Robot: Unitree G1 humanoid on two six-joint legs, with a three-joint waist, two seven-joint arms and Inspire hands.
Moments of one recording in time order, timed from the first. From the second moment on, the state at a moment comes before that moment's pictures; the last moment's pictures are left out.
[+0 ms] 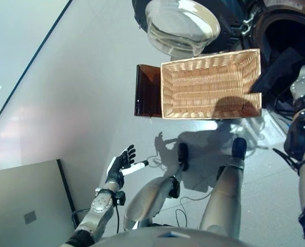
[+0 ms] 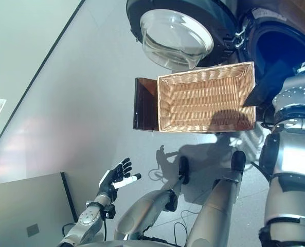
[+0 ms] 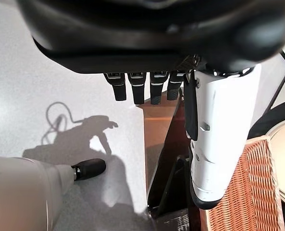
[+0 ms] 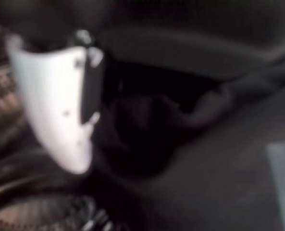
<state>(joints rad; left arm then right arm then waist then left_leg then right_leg) 0.10 0.25 -0.46 0.49 -0.42 -0.25 0.11 -1.31 -0.79 -0.04 1.37 1.11 -0.32 -0.57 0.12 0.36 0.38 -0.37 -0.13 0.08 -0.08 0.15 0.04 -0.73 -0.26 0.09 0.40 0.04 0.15</state>
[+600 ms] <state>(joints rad) 0.11 0.26 -0.52 0.46 -0.43 -0.25 0.11 -1.45 -0.87 0.13 1.61 0.86 -0.09 -0.59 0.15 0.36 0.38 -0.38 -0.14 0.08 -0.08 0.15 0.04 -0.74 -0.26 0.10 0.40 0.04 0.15</state>
